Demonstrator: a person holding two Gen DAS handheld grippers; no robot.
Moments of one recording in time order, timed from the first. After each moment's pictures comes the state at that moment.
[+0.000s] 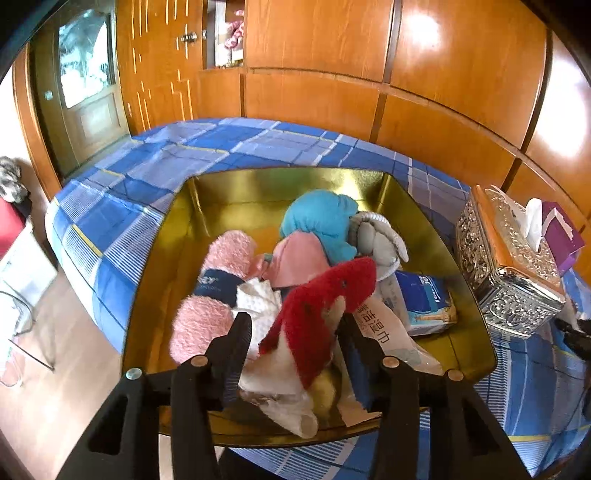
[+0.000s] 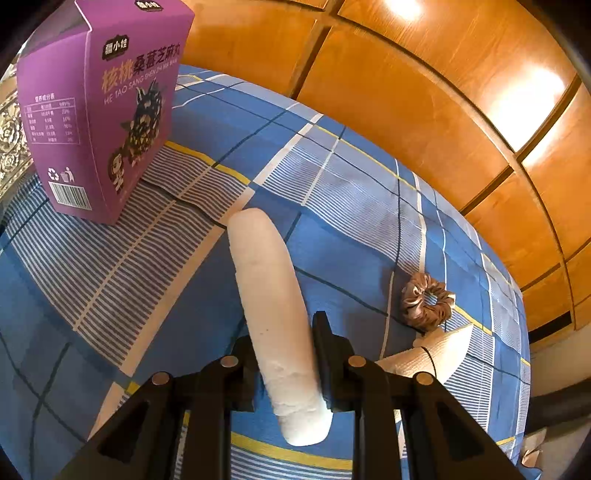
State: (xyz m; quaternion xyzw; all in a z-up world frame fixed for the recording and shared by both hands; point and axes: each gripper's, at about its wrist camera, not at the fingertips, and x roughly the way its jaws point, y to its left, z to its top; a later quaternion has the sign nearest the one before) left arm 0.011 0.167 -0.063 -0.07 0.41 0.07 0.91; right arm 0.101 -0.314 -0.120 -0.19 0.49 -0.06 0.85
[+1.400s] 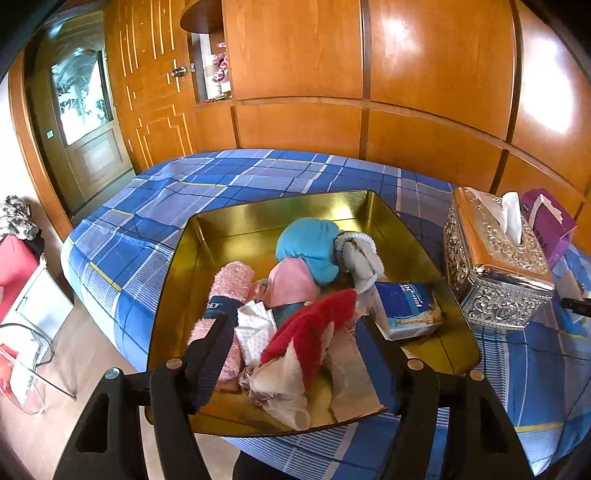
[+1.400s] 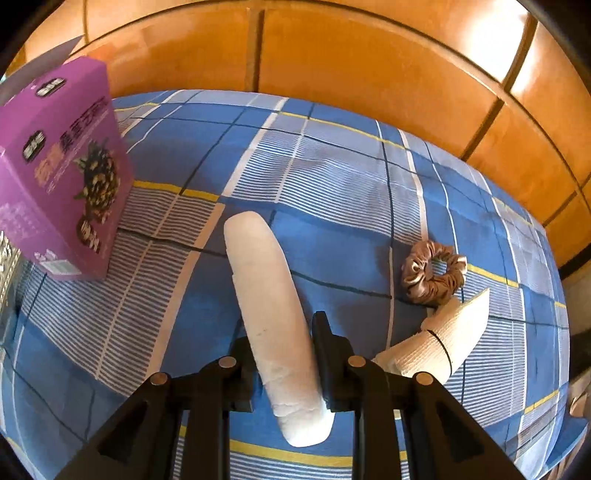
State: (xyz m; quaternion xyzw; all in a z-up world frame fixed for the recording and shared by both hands) left arm -0.002 0.146 -0.038 -0.01 0.38 0.07 0.92; right arm 0.120 -0.341 -0.110 -0.05 0.52 -0.08 0.85
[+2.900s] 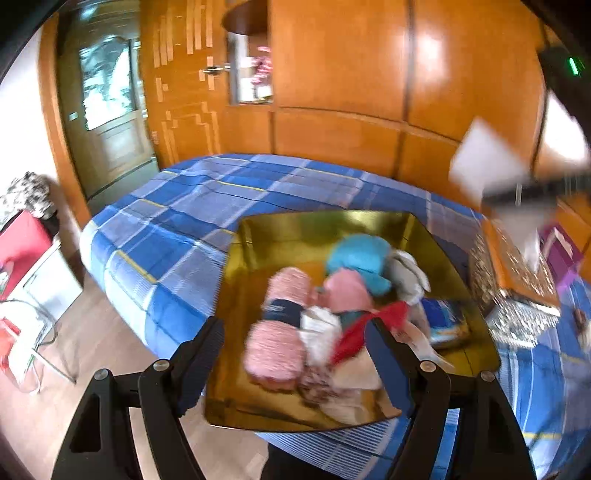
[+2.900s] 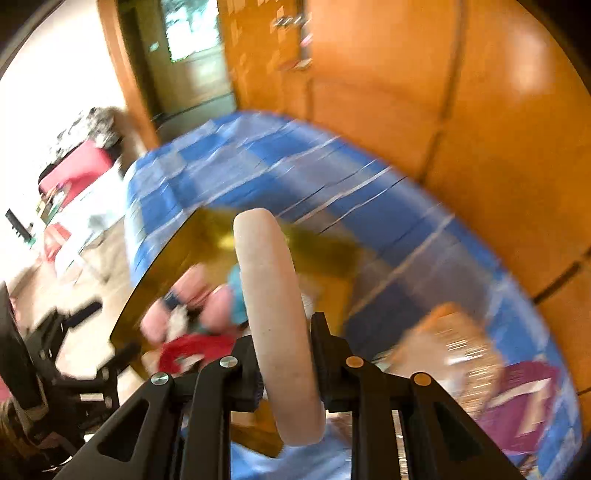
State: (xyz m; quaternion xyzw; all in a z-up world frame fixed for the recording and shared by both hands) left arm -0.023 0.203 -0.025 -0.06 0.36 0.12 0.92; right arm 0.153 0.057 0.020 -0.15 0.48 0.30 0.81
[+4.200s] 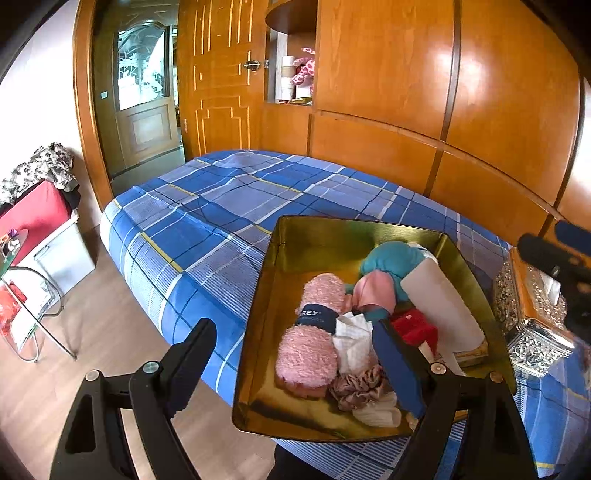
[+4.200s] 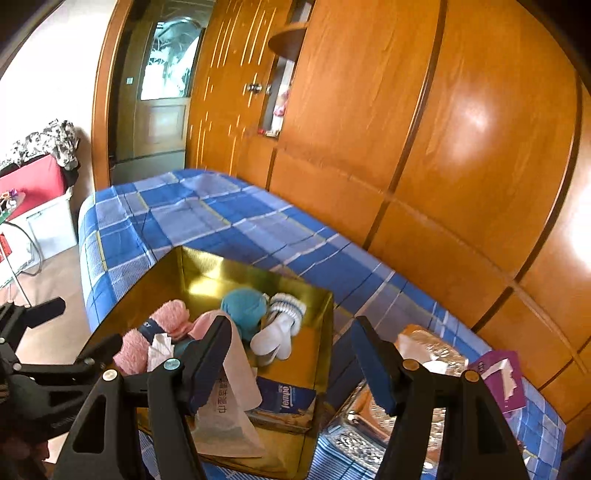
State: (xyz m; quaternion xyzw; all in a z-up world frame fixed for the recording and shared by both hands) left arm -0.026 0.227 -0.030 -0.09 0.35 0.16 0.92; right arm 0.067 0.078 0.037 -0.20 0.29 0.17 0.92
